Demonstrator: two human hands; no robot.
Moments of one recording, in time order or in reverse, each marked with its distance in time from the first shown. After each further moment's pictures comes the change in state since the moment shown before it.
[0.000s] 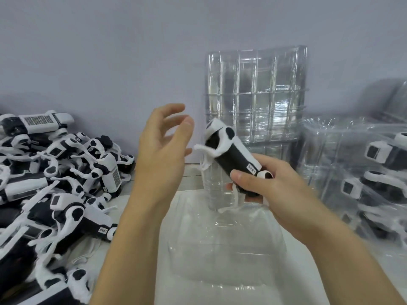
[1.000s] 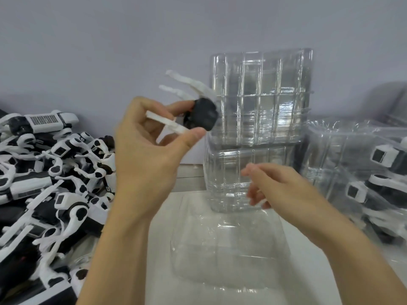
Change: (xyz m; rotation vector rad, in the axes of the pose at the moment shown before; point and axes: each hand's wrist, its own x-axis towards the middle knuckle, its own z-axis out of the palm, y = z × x) left_hand -0.001 0.012 -0.015 -0.042 -0.029 0.299; right_hand 0.004 0.005 -0.007 -0.341 0.099 0.050
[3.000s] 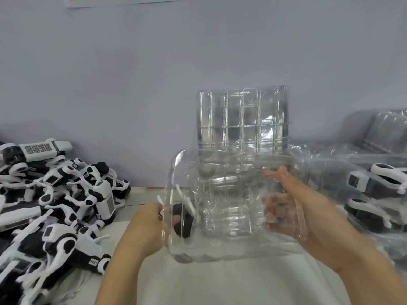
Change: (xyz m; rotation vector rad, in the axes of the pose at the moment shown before) left_hand -0.019 -0.060 -0.024 0.936 -0.461 -0.657; right_hand -0.012 0.004 -0.044 0.622 -0.080 0.064
